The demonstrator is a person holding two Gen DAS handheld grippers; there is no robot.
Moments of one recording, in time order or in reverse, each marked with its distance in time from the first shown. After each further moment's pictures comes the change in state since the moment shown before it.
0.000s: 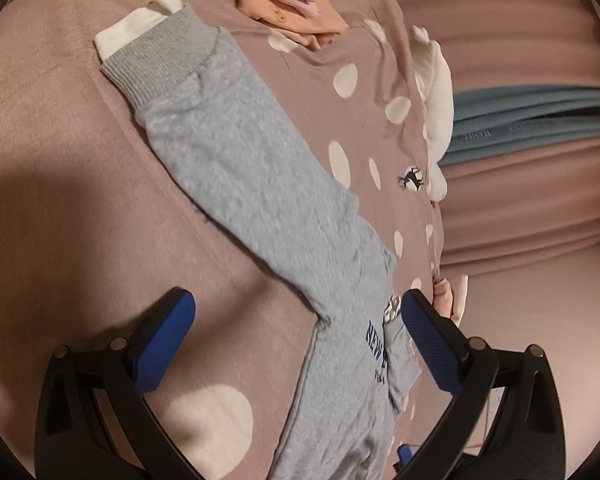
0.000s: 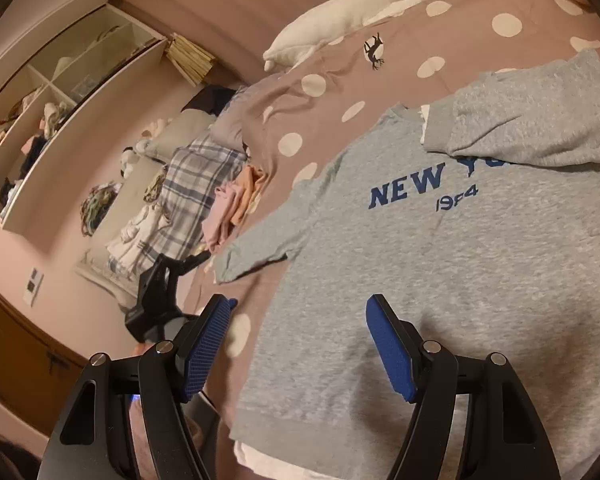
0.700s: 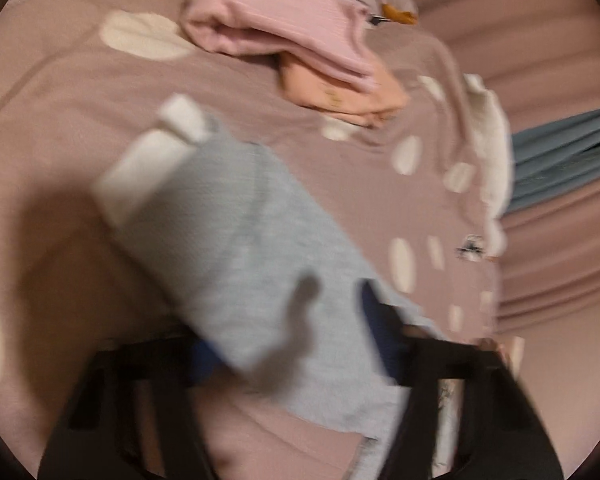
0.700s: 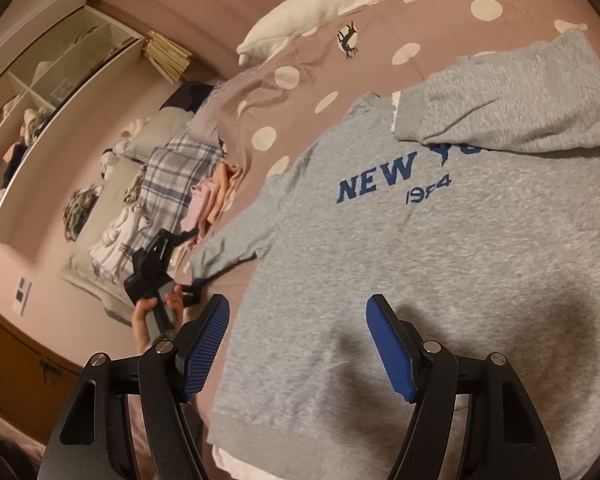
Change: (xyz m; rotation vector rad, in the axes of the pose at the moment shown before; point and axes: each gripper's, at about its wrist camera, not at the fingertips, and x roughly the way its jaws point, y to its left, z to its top) left arm 0.015 0.007 0.072 0.000 -0.192 0.269; right arm 0.009 -0.020 0.004 0.042 0.034 -0.054
